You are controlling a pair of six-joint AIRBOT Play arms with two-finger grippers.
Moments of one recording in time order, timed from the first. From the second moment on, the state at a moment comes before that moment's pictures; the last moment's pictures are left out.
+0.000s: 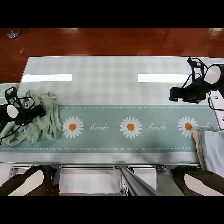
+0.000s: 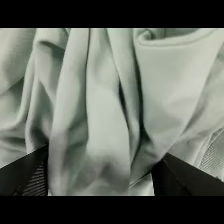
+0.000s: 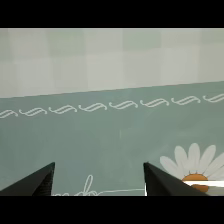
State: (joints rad) left arm 0.25 -1.11 0.59 1.59 -0.68 -1.85; right arm 0.03 -1.21 1.10 -1.57 1.24 1.74
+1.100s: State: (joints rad) left arm -0.06 -1.00 1.59 0.87 -0.87 -1.39; right arm 0.03 -0.78 1.10 -1.61 1.21 1.78
